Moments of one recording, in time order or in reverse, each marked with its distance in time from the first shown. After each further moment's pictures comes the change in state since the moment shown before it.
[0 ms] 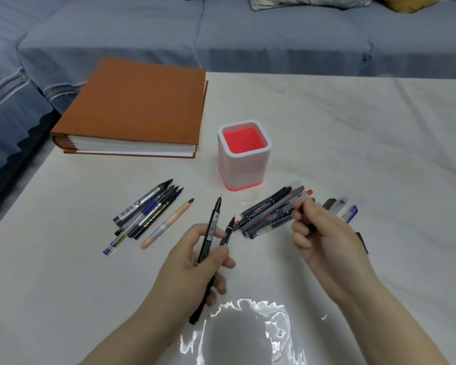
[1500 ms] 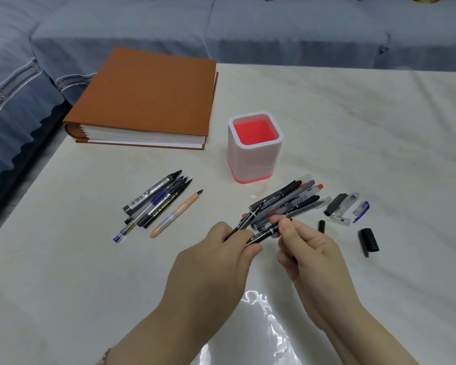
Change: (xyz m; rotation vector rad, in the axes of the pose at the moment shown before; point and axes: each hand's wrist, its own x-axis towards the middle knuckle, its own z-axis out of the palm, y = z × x) left_hand 0.000 -0.016 0.006 1.088 0.093 0.688; right_hand -0.029 0.026 0.014 -0.371 -0.053 -0.052
